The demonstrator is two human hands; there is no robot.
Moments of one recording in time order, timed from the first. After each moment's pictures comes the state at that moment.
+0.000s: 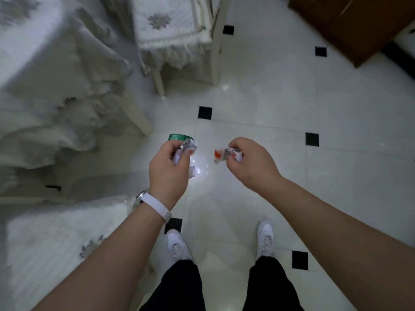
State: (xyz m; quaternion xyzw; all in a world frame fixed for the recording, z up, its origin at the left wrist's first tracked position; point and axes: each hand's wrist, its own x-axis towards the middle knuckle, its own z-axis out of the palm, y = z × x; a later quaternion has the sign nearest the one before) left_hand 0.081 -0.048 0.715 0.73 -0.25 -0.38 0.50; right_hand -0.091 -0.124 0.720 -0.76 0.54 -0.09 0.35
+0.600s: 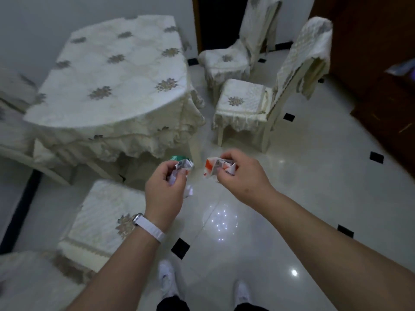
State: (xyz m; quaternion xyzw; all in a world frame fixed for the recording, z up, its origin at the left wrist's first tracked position) left_hand -0.012 0.062 0.914 0.80 -0.20 -0.09 0.56; right_hand -0.124 -0.084 0.925 -0.82 0.29 -0.18 0.45
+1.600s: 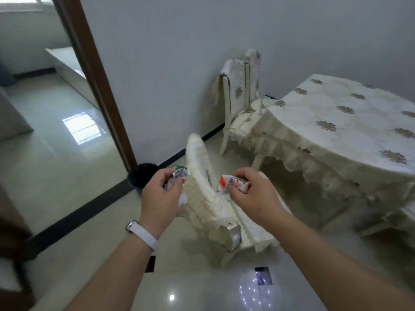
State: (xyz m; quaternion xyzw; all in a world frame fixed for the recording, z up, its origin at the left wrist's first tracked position) left_hand -0.024 0.693 0.962 0.78 0.12 0.19 0.59; right_hand 0.000 0.478 0.997 -0.90 -0.08 0.00 0.44
